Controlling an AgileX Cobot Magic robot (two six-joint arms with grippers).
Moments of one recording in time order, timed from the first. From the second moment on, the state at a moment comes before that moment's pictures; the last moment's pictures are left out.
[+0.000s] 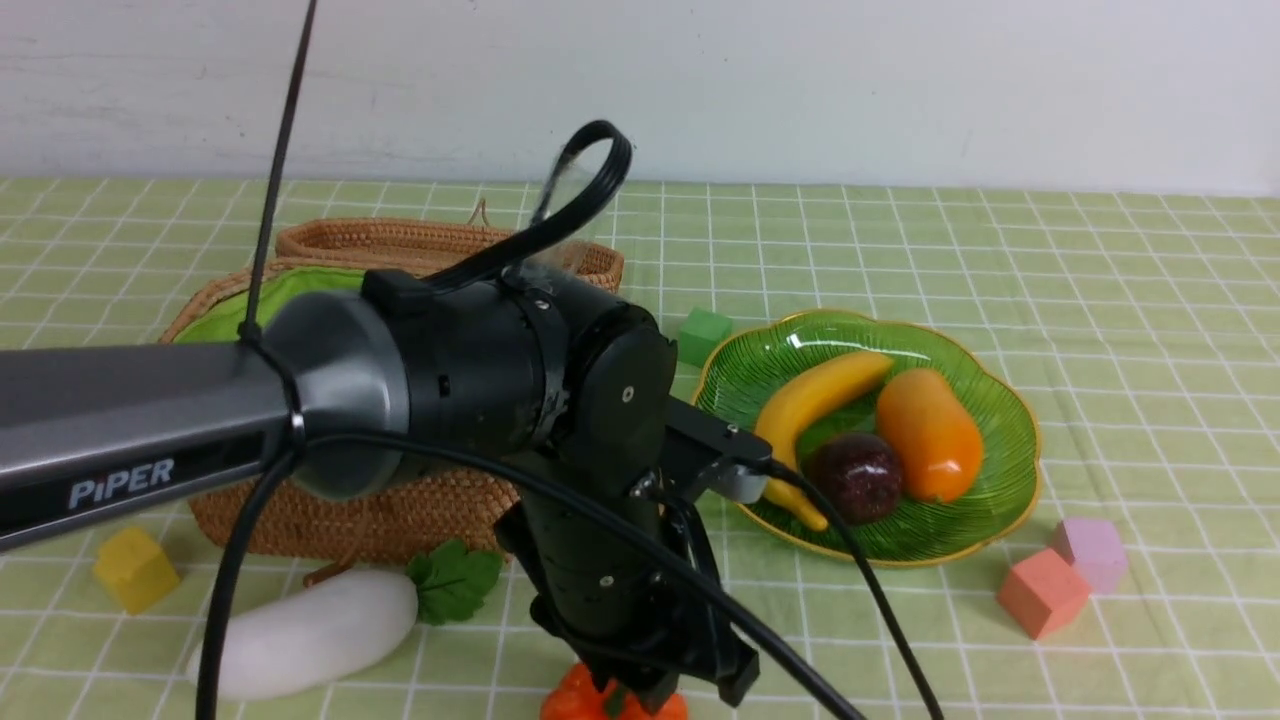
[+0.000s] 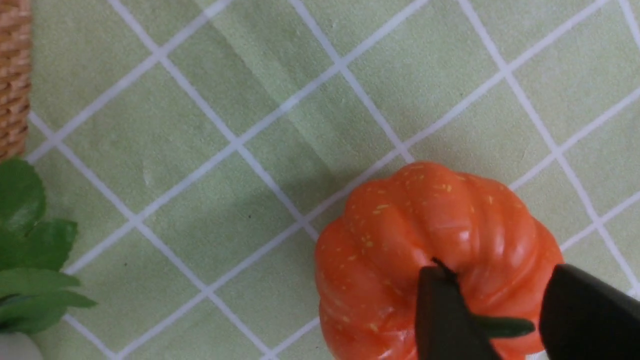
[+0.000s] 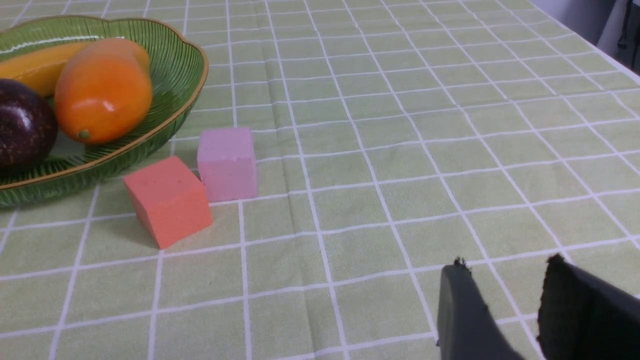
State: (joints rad) right arm -0.18 -0.01 0.02 -0.06 0.38 0.05; left arm -0.75 1.79 -1.30 -0.10 0.96 -0.08
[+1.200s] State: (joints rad) right arm -0.18 -0.01 0.02 -0.06 0.38 0.05; left arm -0.32 1.74 -1.69 0.20 0.97 -0.27
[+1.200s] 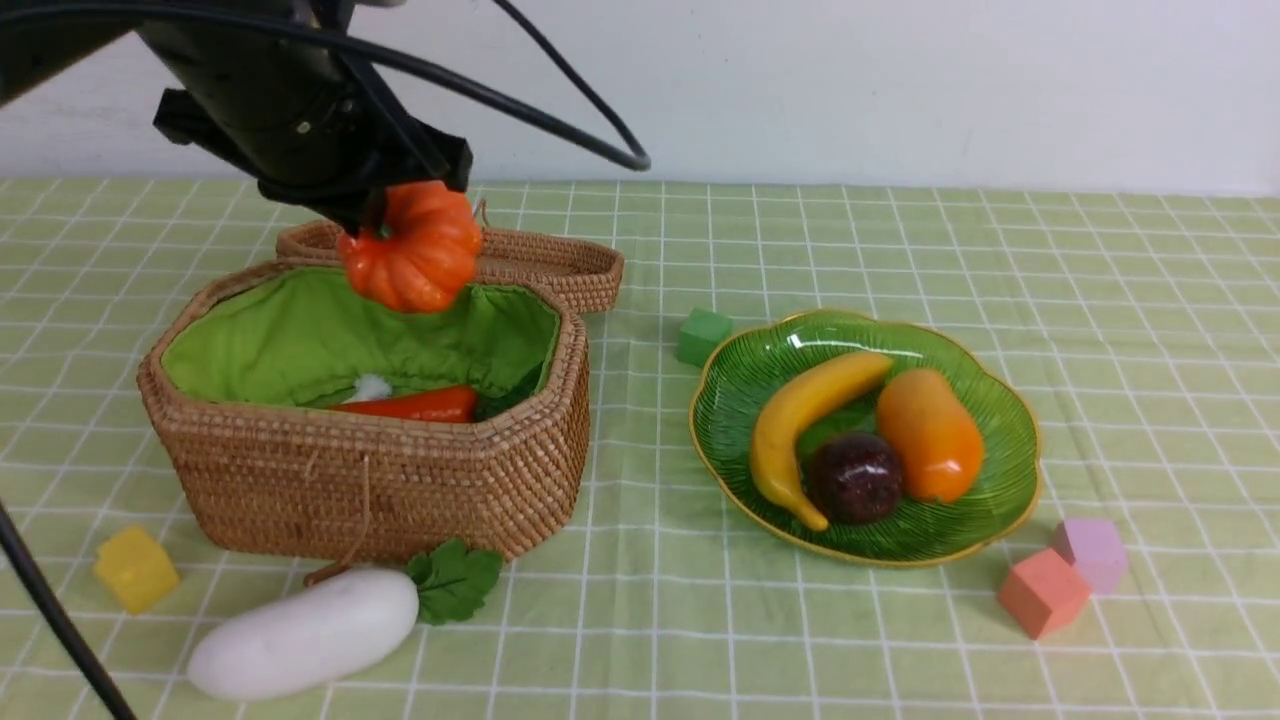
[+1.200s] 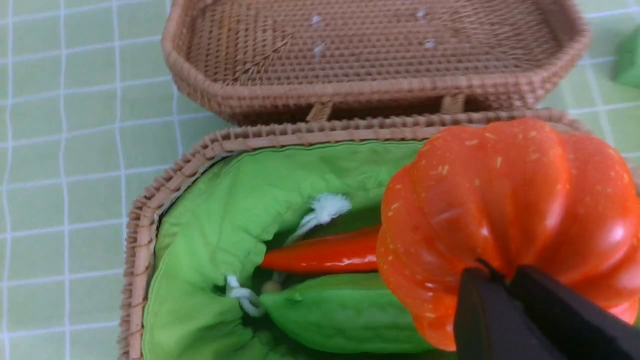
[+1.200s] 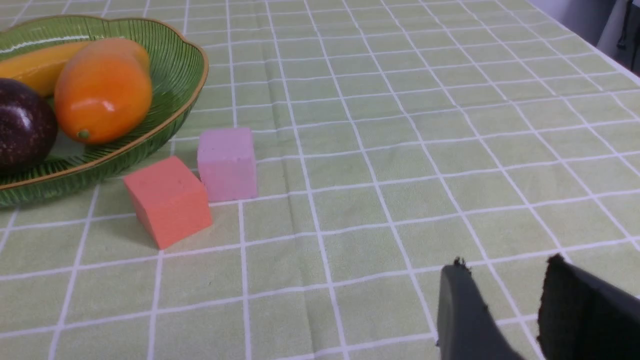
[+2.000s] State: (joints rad) right arm -0.18 -0.01 0.02 -0.06 0.38 0.05; left arm -0.30 1.50 -1.22 0.04 1.22 0.42
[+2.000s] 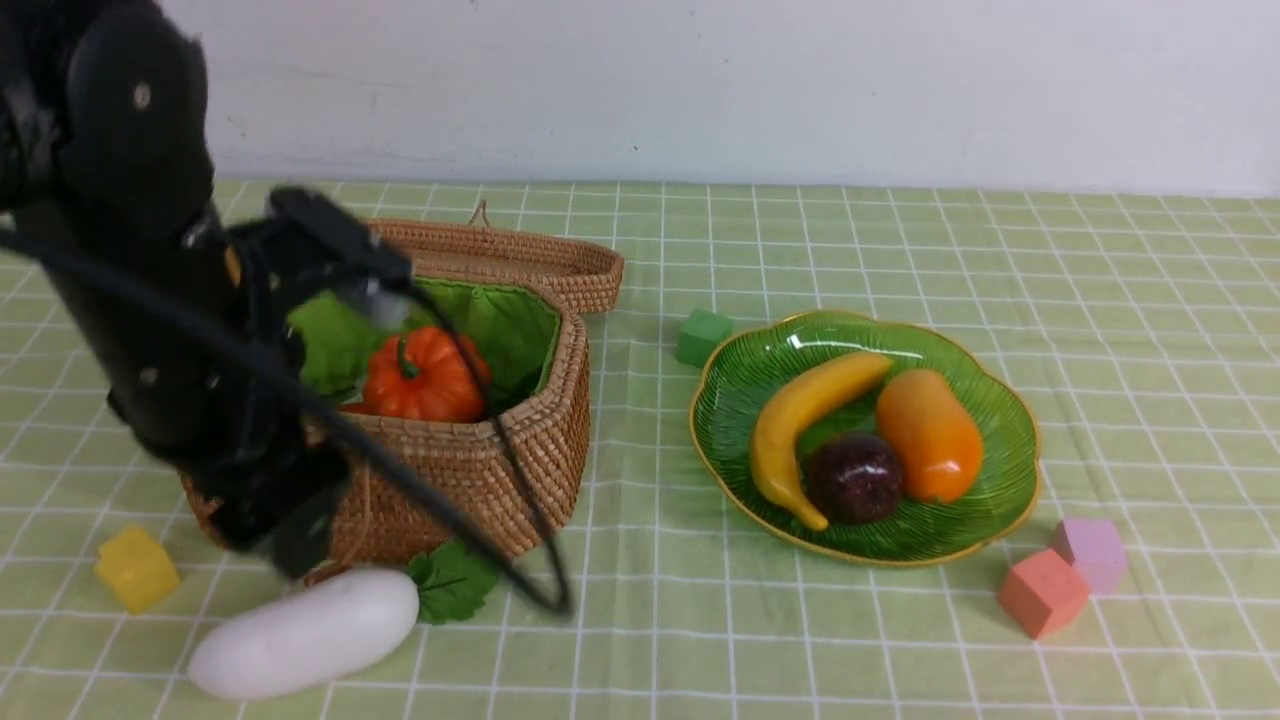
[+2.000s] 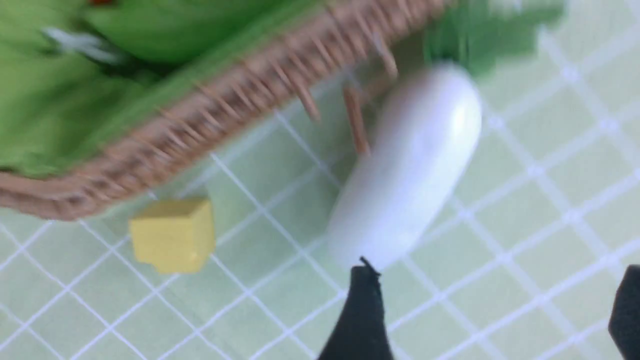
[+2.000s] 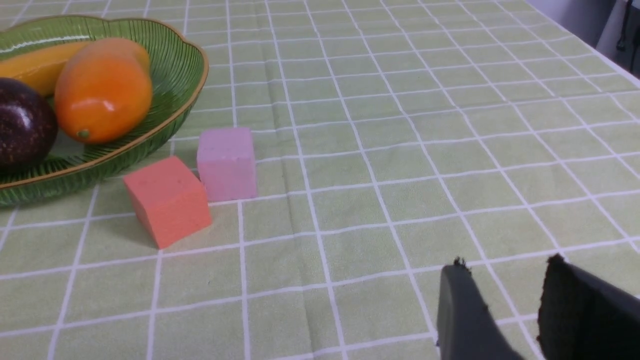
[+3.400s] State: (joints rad) right arm -0.18 -0.01 0.02 -0.06 0.38 0.05; left arm -0.25 1.59 -1.20 -0.13 1.19 0.58
